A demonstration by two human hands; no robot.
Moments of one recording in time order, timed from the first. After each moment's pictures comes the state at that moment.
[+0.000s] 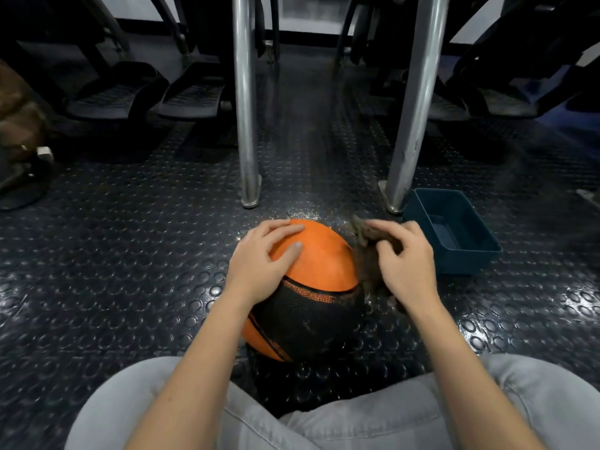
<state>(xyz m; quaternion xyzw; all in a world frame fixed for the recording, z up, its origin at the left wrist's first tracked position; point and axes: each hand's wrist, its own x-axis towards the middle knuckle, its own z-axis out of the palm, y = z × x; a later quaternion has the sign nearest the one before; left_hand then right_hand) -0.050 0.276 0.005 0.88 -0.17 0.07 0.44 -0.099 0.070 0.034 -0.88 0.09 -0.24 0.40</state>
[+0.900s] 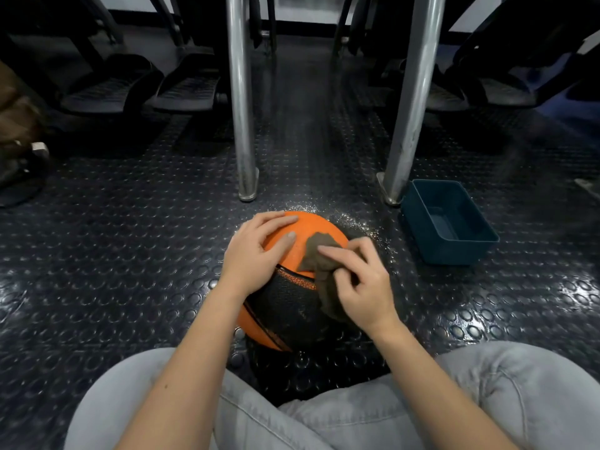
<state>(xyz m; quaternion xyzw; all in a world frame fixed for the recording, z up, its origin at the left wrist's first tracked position) -0.048 0.278 0.004 0.87 -0.18 0.07 0.46 -0.121 0.109 0.001 -0.86 -0.08 -0.31 0.39</state>
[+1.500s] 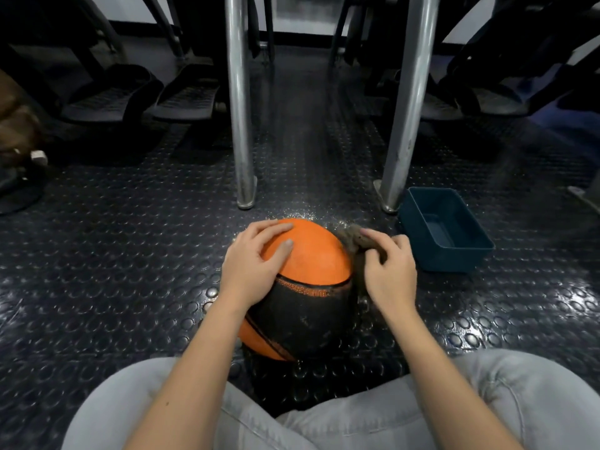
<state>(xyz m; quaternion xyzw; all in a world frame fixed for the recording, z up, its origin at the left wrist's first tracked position) -0.055 0.275 0.007 0.88 -0.13 0.08 0.45 -0.099 0.080 0.009 -0.87 0.16 -0.25 0.40</state>
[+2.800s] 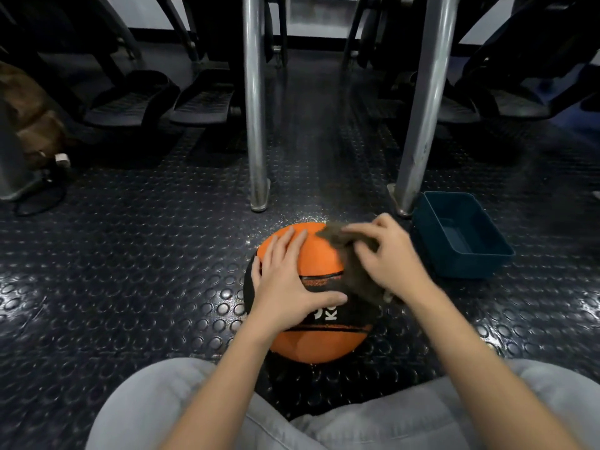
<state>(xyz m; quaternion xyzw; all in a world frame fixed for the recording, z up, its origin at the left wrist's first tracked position) -0.089 0.263 0.015 0.92 -0.14 -0.02 0.38 -0.075 0.079 0.028 -0.93 -0.05 -0.18 0.32</state>
